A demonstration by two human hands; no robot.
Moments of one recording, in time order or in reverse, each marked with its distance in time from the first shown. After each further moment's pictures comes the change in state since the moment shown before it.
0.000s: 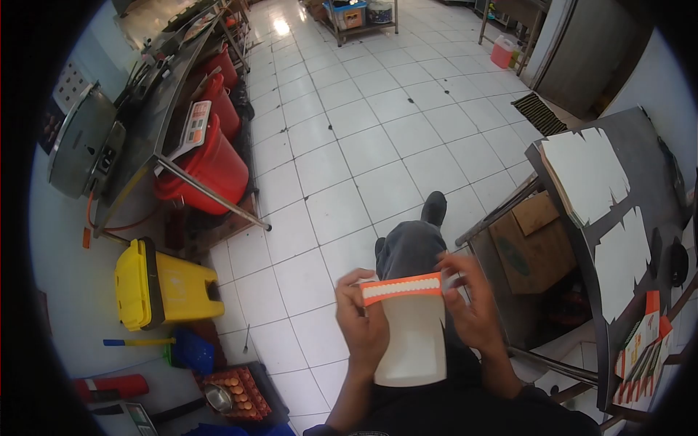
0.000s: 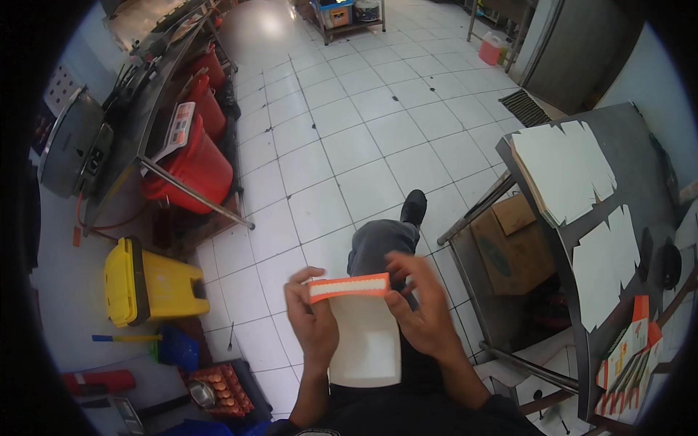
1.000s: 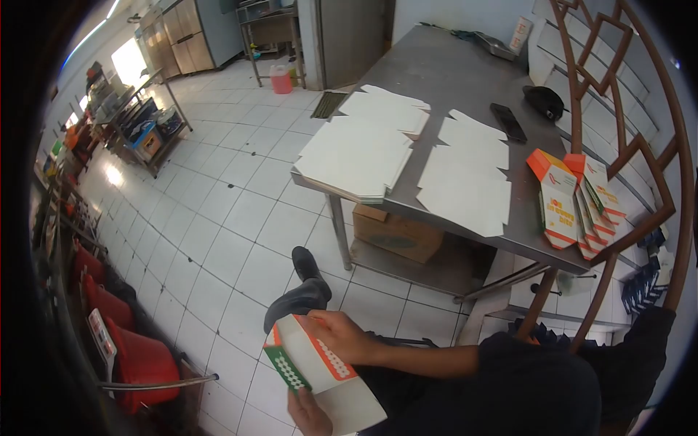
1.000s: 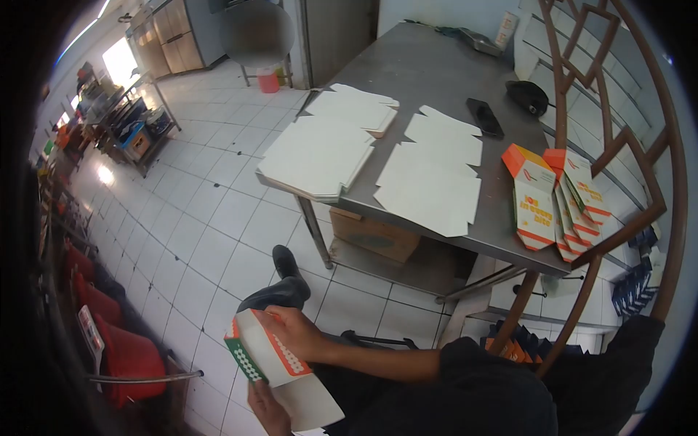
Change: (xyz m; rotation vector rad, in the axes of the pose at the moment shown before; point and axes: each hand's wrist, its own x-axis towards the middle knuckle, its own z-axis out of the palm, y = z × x) left_hand -0.024 -0.038 -0.038 0.399 -0.599 -0.197; right_hand -0.003 0.032 -0.013 0.379 0.139 0.335
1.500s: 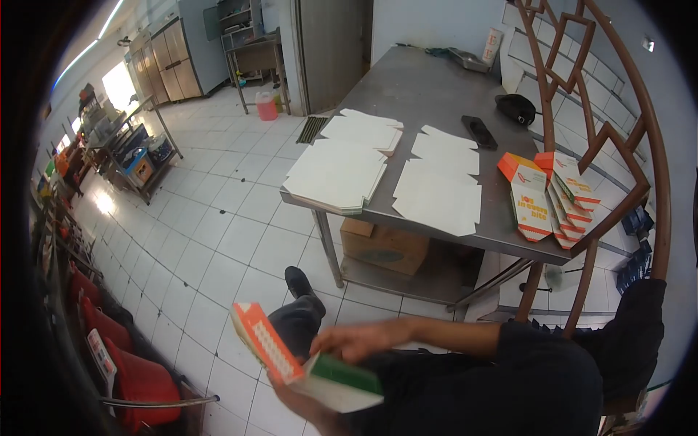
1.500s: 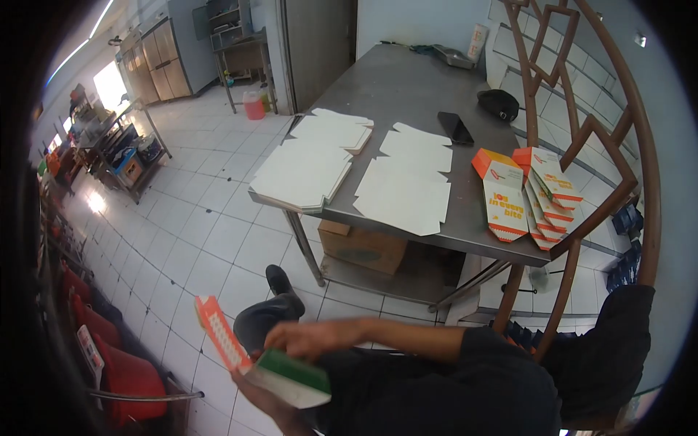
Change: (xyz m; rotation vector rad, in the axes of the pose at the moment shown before) left_hand 0.036 0.025 0.050 -1.006 0.269 -0.112; right_hand -0.037 -0.031 -0.061 0.091 -0.673 0.045
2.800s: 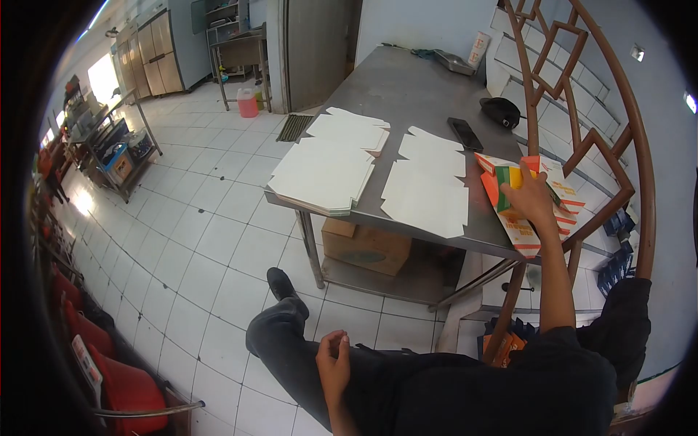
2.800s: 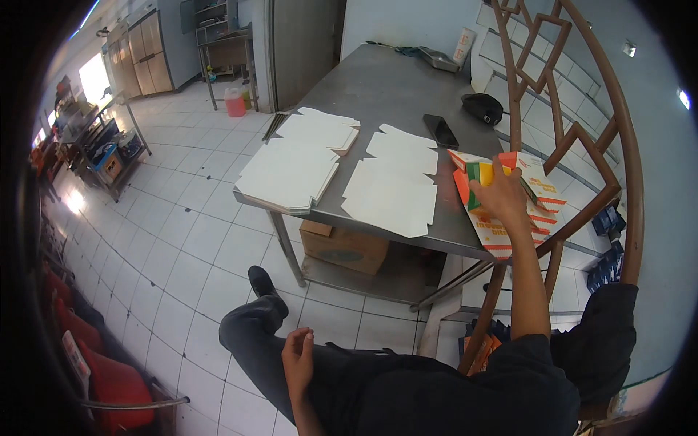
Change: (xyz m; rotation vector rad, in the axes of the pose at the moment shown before) left_hand 0.018 -0.083 0.027 0.666 -0.666 -0.041; right_hand -0.250 -0.188 -0.054 -1.377 2.045 1.087
